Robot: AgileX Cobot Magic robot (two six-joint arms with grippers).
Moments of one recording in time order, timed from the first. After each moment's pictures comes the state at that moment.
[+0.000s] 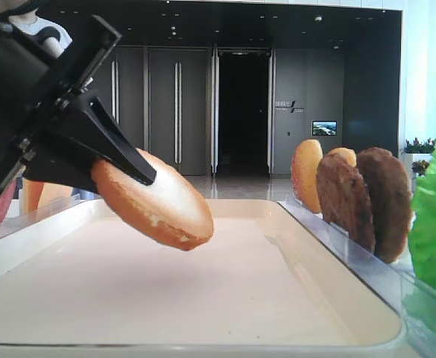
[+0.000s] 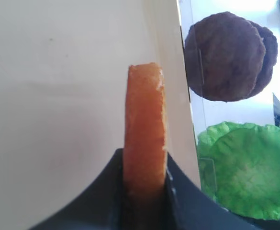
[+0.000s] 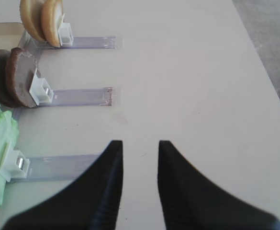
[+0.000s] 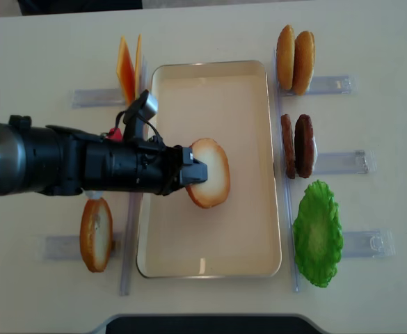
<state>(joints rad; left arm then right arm) -0.40 1.70 -0.63 -1.72 0.61 1.19 0.12 -0.01 -0.50 -0.07 1.14 0.06</state>
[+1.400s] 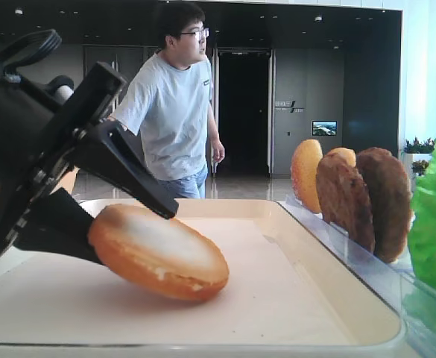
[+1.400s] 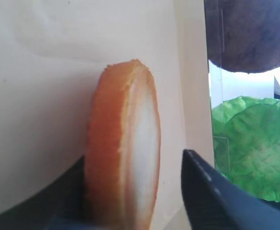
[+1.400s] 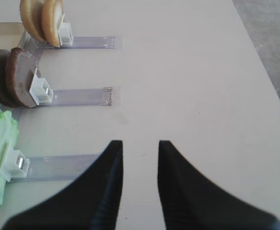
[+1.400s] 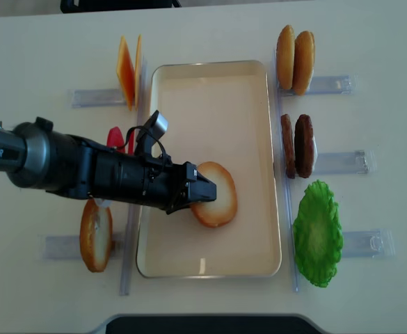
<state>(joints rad) -0.39 1.84 -0.64 -1.72 0.73 1.24 0.12 -0.01 -0.50 -0.07 1.14 0.06</state>
